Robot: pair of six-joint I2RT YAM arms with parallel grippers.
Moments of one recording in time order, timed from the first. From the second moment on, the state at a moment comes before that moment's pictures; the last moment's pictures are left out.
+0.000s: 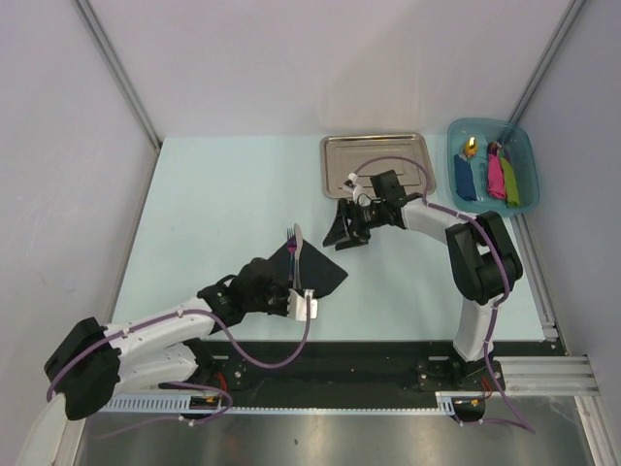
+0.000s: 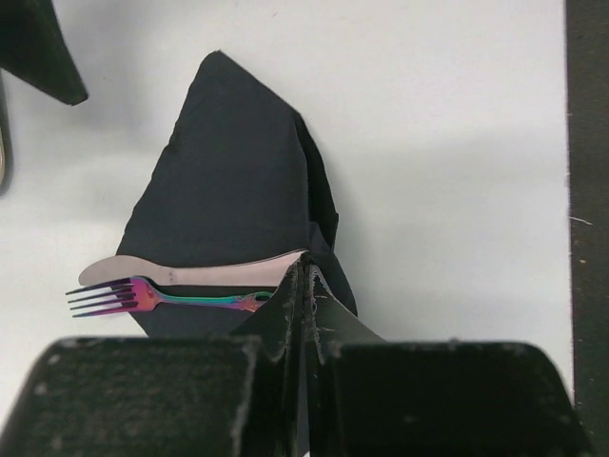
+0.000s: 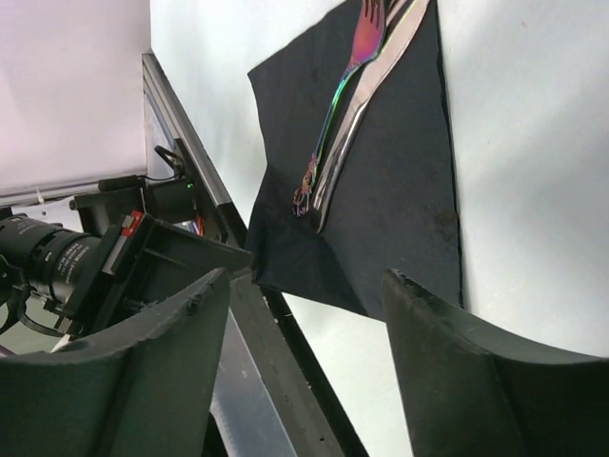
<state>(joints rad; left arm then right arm) -0.84 1.03 0.42 -0.09 0.29 0.86 0.42 1.89 1.24 -0.26 -0.91 0.42</state>
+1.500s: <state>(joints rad) -0.66 1.36 0.48 0.20 0.34 0.99 0.55 2.03 1.09 -0.05 -0.98 0.60</state>
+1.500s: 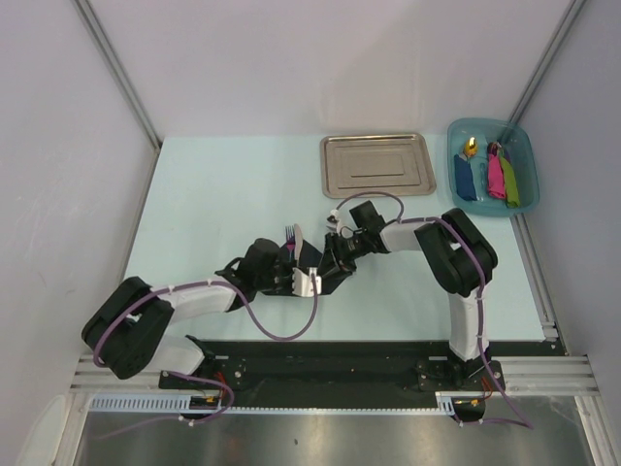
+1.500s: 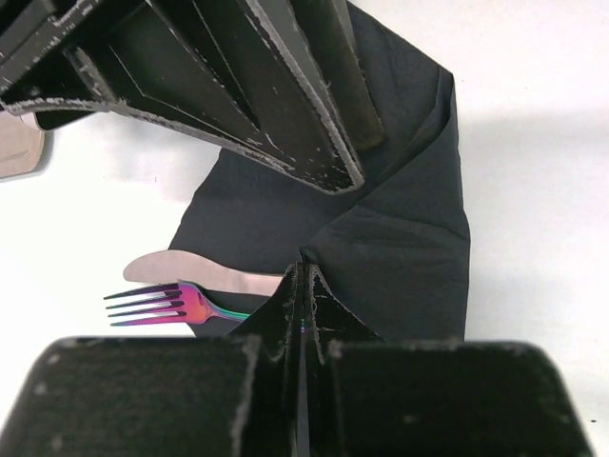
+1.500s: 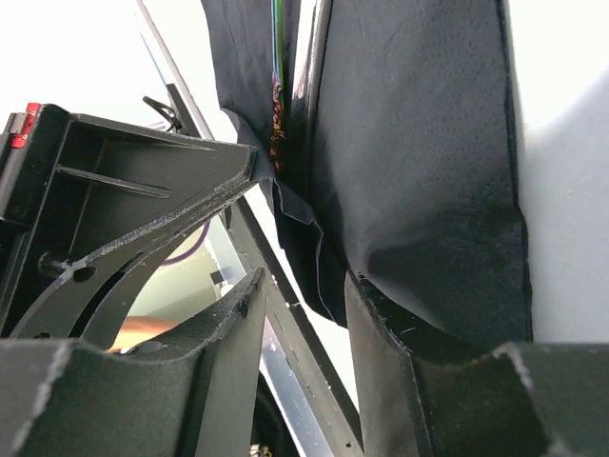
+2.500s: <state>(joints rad) -0.65 1.41 0.48 0.21 0.34 1.01 0.54 1.97 1.09 -0.01 -0.98 0.67</state>
